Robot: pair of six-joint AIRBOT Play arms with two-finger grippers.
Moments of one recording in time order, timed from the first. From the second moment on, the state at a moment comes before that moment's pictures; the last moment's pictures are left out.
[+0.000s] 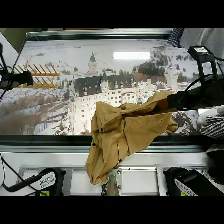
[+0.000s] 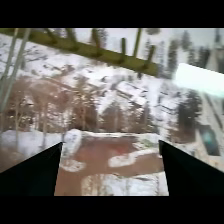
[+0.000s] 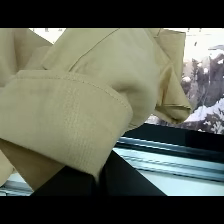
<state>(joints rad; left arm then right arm) 0.29 -1.31 1.35 1.63 -0.95 -1.60 0.33 -0.98 1.50 -1.57 1.70 1.79</state>
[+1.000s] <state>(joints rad) 0.49 -2.11 1.96 1.75 -0.94 -1.50 0.33 -0.98 1.50 -1.57 1.70 1.79</state>
